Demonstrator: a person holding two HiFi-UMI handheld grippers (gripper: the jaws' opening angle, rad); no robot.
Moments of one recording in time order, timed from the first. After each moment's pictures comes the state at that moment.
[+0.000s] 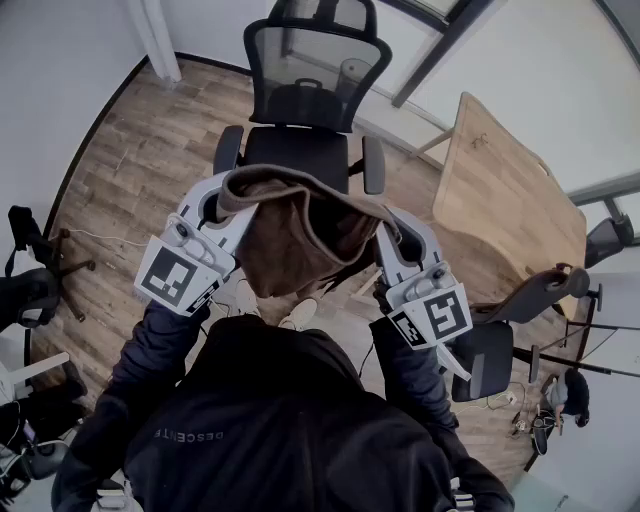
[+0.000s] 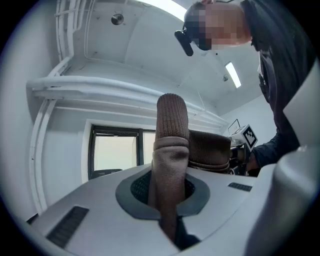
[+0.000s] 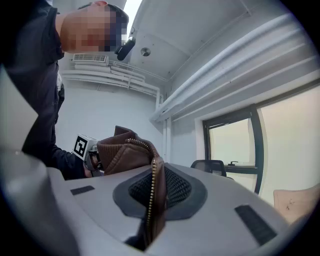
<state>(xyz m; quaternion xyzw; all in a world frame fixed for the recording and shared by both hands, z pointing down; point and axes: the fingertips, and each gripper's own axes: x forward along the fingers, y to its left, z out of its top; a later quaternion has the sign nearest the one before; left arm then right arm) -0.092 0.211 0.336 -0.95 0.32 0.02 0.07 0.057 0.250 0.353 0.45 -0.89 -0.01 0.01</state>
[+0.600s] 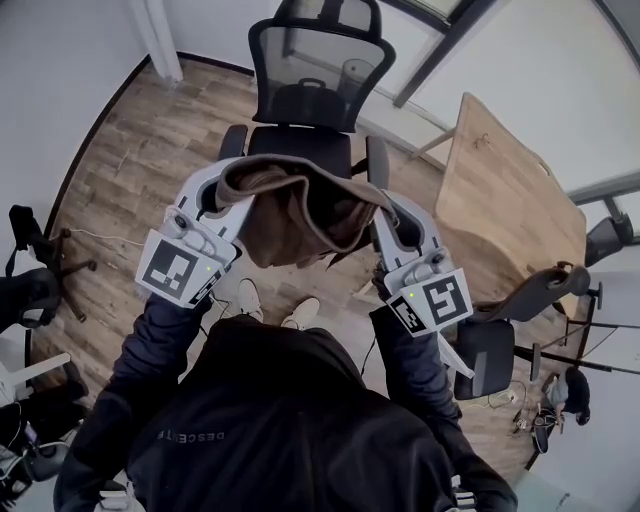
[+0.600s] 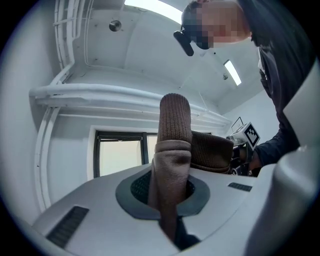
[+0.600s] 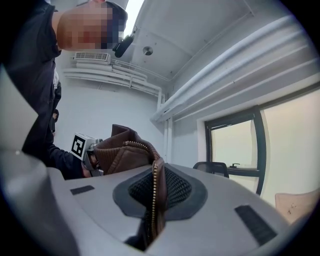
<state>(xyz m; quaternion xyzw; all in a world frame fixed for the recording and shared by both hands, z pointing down) -0.114 0.203 0.324 -0.94 0.34 0.04 0.09 0.033 0.236 0.346 0.45 -0.89 -0.02 0.01</state>
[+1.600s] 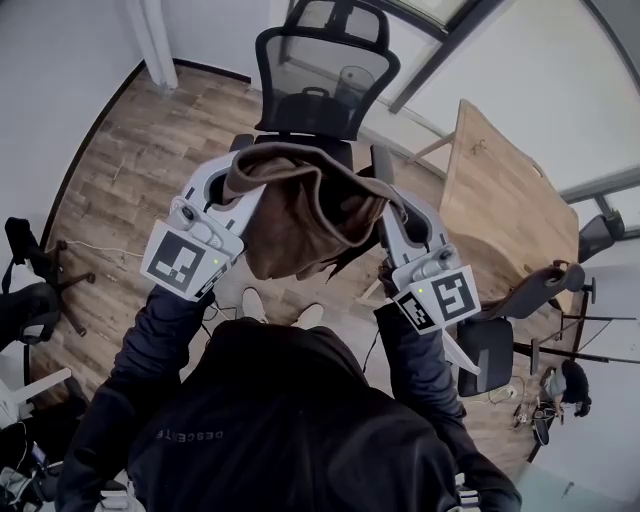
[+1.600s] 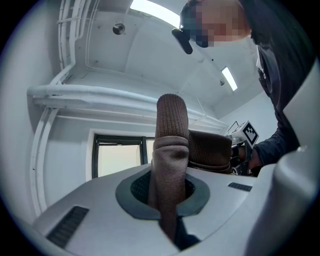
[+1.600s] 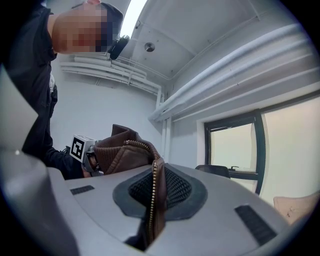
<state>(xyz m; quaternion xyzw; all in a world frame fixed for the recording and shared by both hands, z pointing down) -0.161 0.172 0.309 -0.94 0.31 0.06 0.10 -0.015 0.210 0.326 0.47 -0.88 -0.03 0.02</state>
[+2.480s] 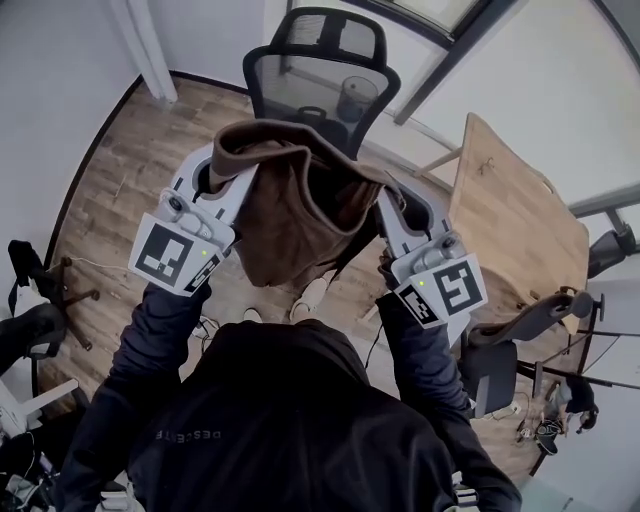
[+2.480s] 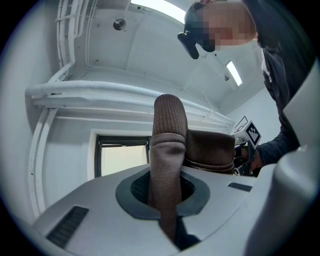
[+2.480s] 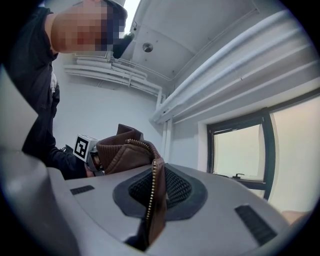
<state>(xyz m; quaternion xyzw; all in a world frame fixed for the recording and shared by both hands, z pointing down) -0.117 0.050 0.289 -0.93 0.33 0.06 0.12 0.023 0.088 0.306 0.44 -0.89 -0.06 0.01</state>
